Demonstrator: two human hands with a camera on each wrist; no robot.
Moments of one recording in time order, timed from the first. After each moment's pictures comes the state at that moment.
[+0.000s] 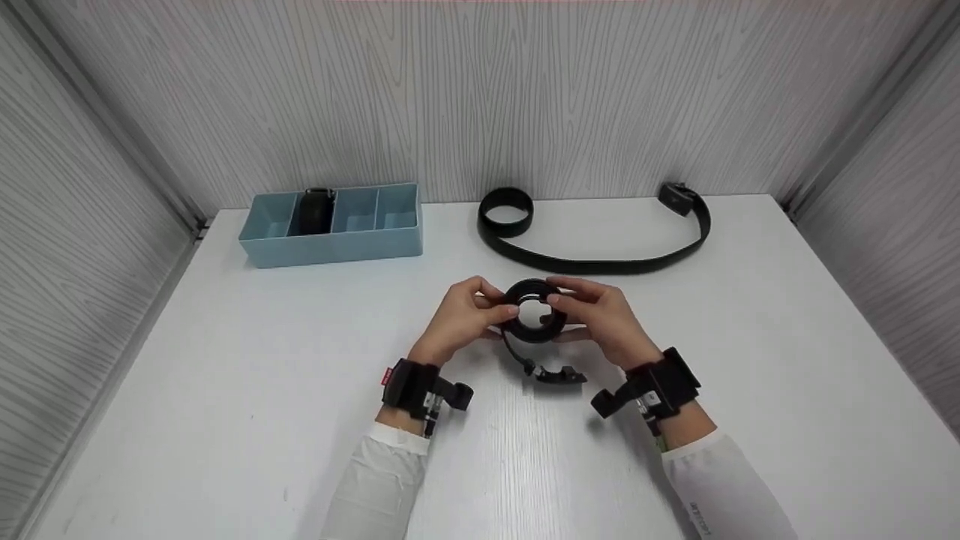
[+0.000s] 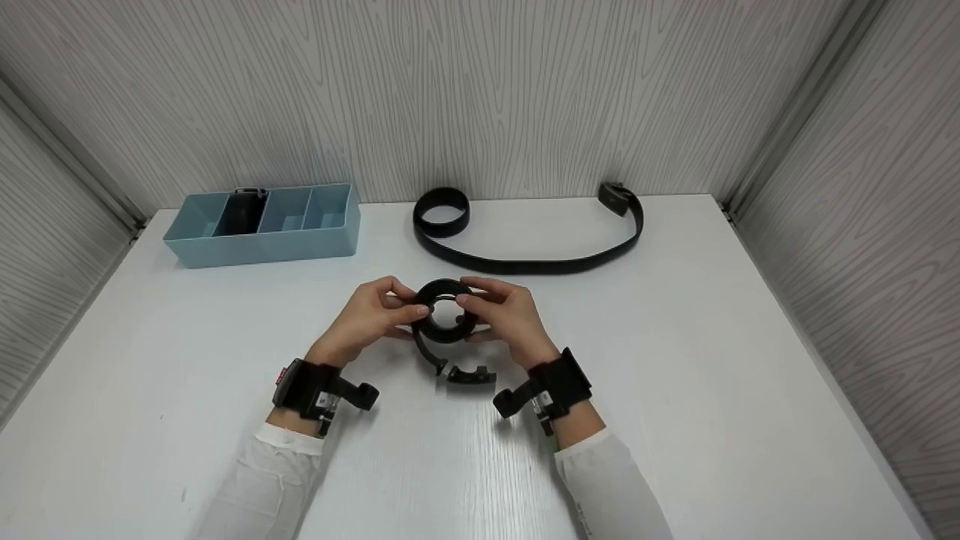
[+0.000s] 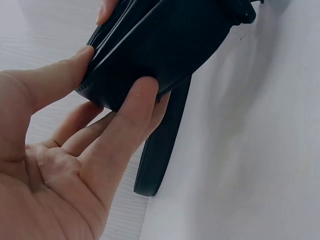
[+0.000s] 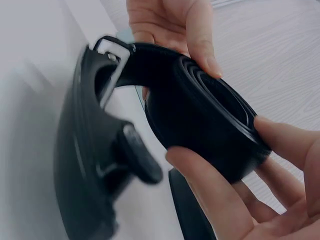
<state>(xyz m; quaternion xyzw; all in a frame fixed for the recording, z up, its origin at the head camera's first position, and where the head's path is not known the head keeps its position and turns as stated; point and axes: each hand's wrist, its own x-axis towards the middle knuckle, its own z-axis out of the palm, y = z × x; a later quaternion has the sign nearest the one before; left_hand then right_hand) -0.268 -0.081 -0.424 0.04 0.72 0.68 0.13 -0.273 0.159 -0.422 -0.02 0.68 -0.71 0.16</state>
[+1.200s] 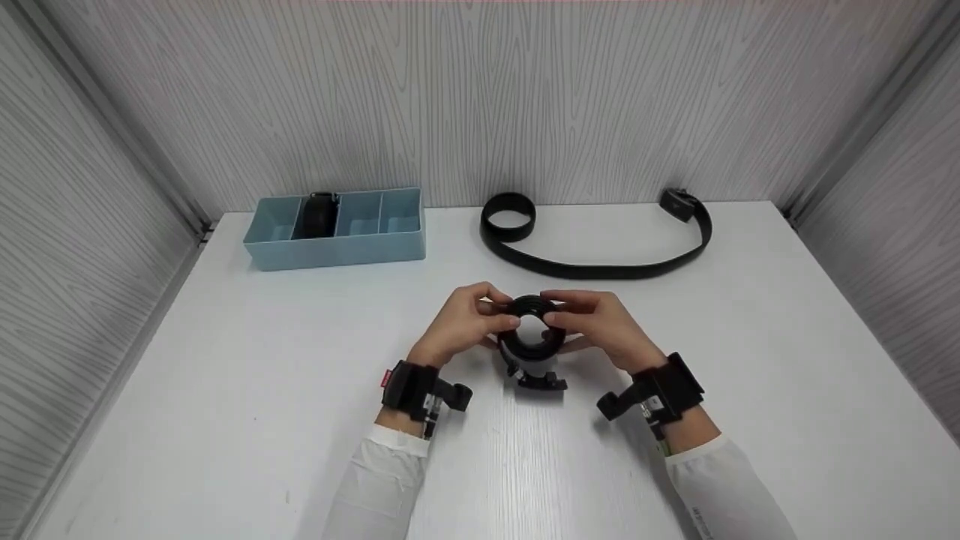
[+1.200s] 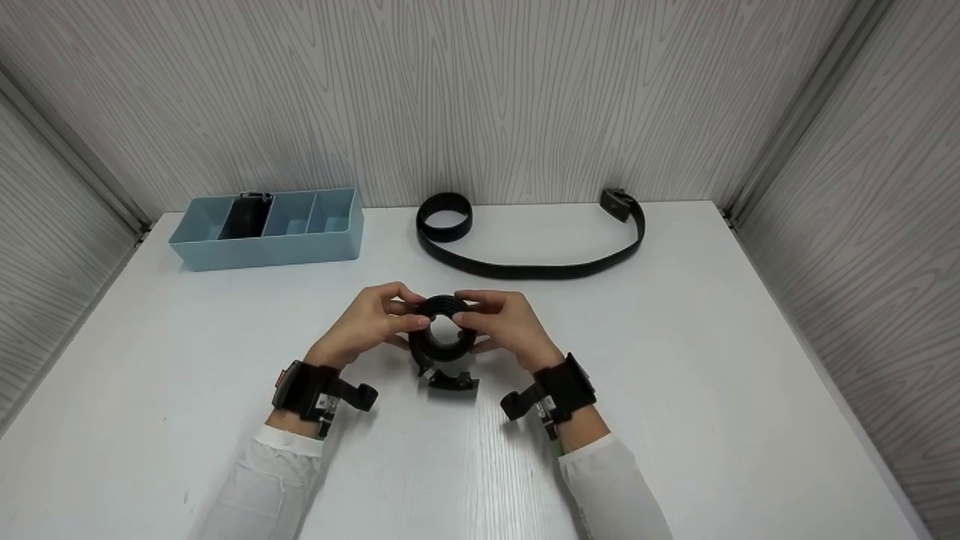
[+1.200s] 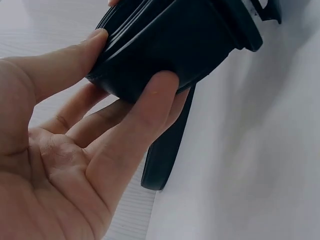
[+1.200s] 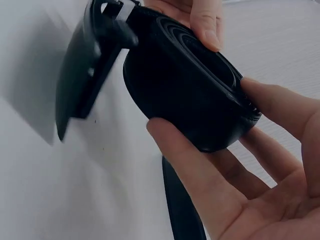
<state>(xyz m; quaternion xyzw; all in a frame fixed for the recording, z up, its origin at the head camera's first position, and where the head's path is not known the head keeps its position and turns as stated) -0.268 -0.088 -0.421 0.08 0.74 0.65 0.16 -0.272 0.162 -0.420 -0.06 0.72 -0.66 0.20</state>
